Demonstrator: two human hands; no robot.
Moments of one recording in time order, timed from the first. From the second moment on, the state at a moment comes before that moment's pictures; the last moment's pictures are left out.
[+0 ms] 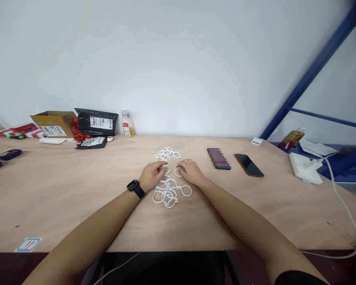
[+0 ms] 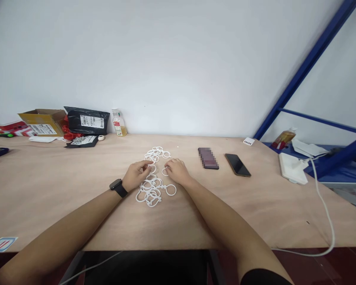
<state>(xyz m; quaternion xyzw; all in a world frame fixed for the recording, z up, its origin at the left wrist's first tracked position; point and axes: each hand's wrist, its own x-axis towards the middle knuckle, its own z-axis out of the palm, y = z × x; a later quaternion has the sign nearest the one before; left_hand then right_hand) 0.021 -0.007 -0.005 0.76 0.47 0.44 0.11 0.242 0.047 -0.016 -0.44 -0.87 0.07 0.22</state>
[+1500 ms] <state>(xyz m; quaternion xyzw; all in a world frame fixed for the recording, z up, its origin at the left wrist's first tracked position) 0.019 -0.006 0.000 0.71 0.46 0.48 0.22 0.242 0.052 -0.014 -0.32 -0.87 0.16 0.34</state>
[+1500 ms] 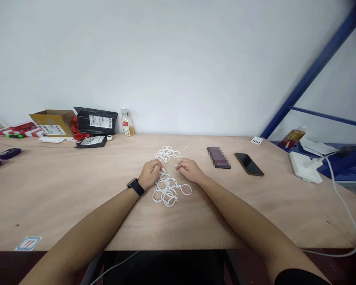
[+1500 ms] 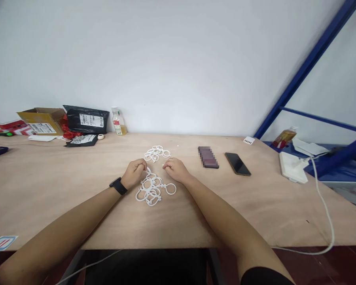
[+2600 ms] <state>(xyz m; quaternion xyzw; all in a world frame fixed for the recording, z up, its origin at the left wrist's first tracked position) 0.022 -0.011 0.004 0.80 0.46 0.35 0.16 0.242 0.064 -0.018 -0.51 -0.83 0.07 0.23</state>
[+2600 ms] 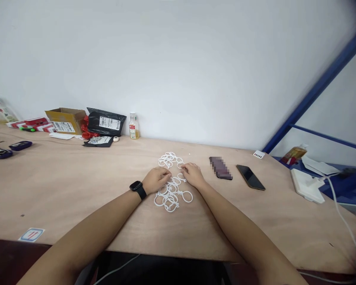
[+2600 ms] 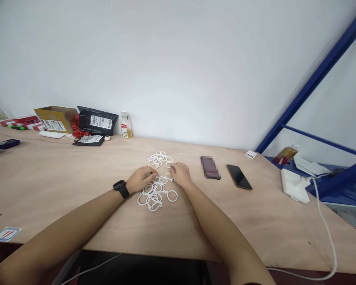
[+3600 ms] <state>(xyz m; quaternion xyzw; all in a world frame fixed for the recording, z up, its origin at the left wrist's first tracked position) 0.022 -0.007 0.000 0.77 0.50 0.39 0.08 0.243 0.075 -0.024 -0.47 -0.83 0.14 0.26</state>
